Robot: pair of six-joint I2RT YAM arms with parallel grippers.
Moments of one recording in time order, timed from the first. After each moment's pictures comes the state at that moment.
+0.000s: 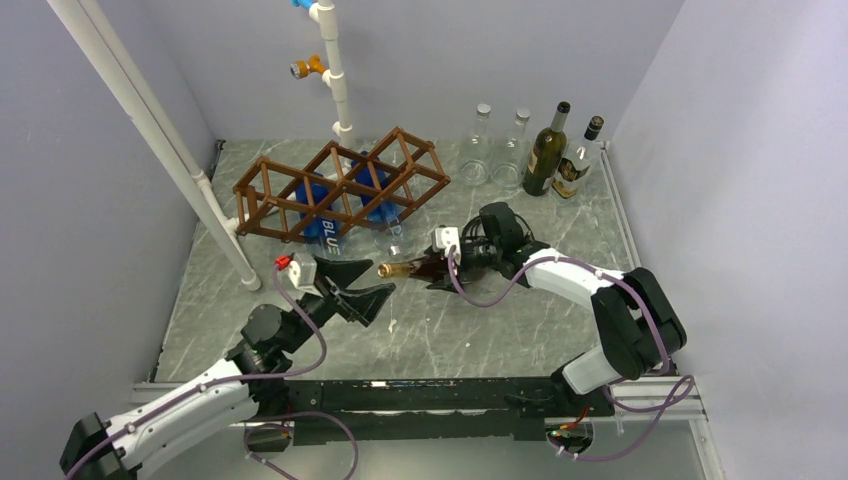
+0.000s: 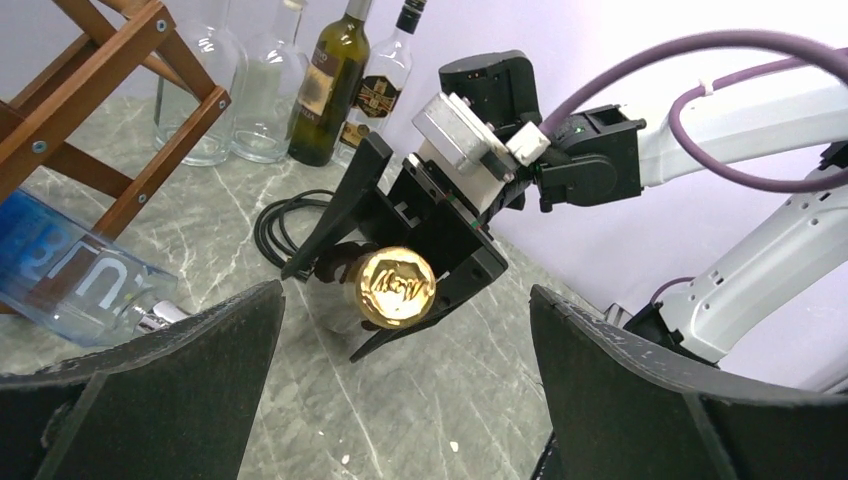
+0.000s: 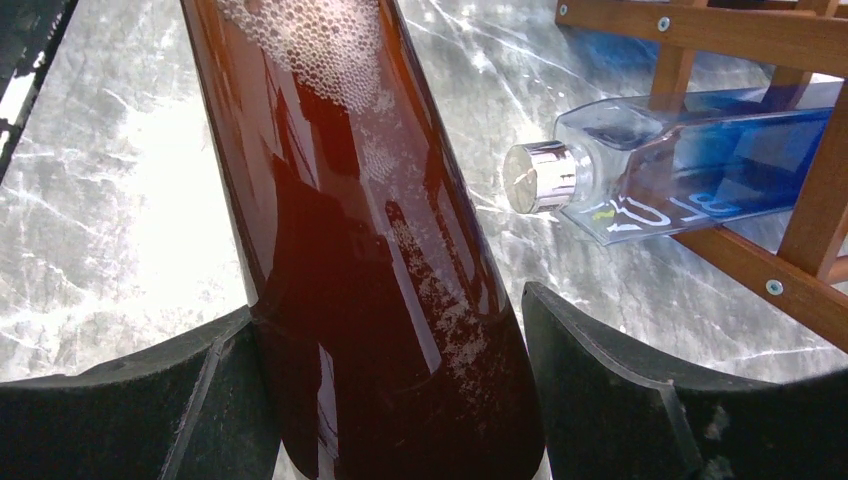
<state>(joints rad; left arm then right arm) -0.84 0.48 0.18 0.58 -0.02 -0.46 0.52 1.49 0.77 0.07 -0.93 -0.80</state>
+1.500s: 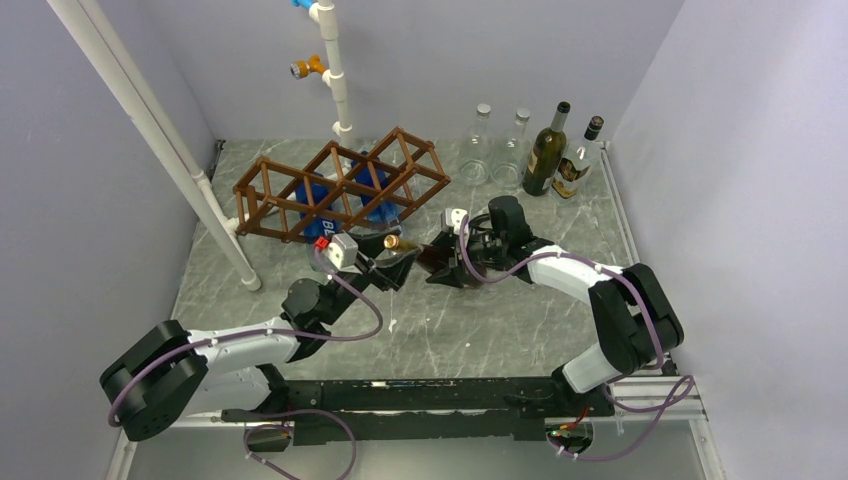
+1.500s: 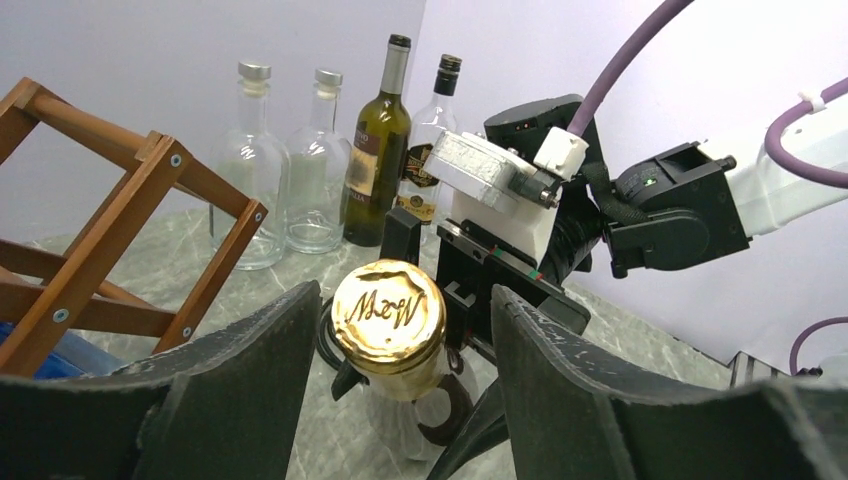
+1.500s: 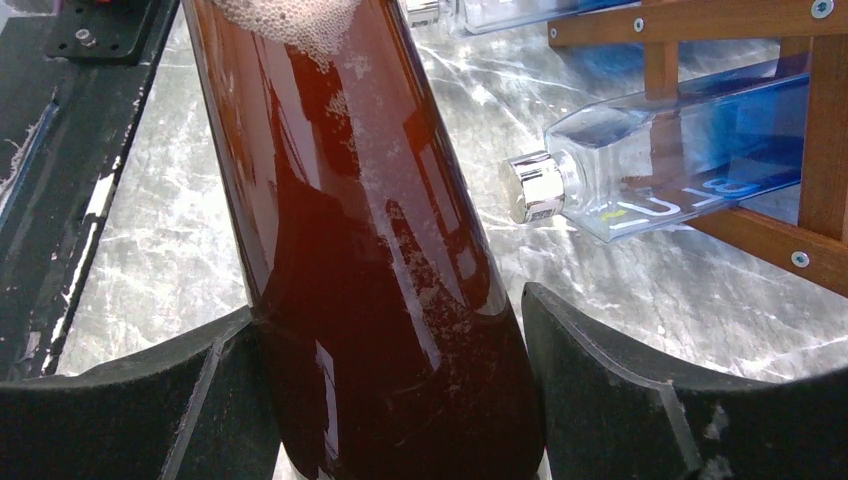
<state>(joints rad) -0.86 1.14 0.30 1.23 -0.05 -0.23 0.47 1.51 0.77 0.21 -1.04 -0.50</state>
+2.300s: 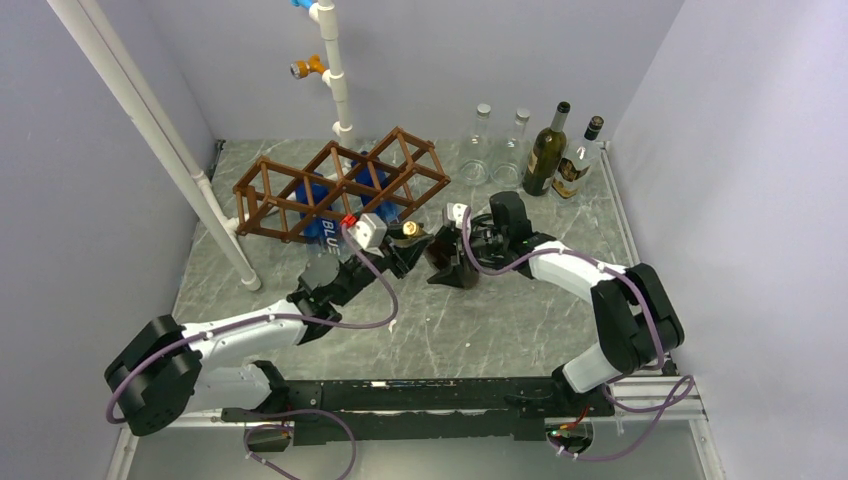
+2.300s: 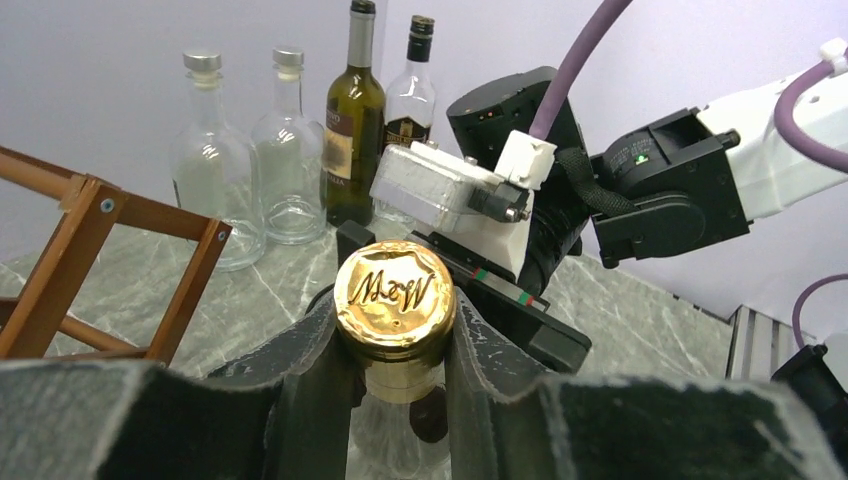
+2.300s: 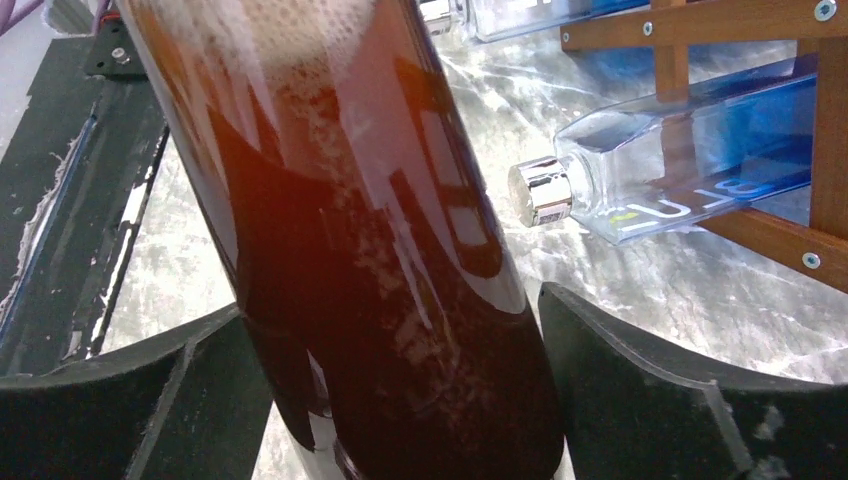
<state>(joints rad) -0.86 1.18 0.50 0.98 0.02 -0.18 0.45 1.52 0.81 0.16 -1.08 -0.48</state>
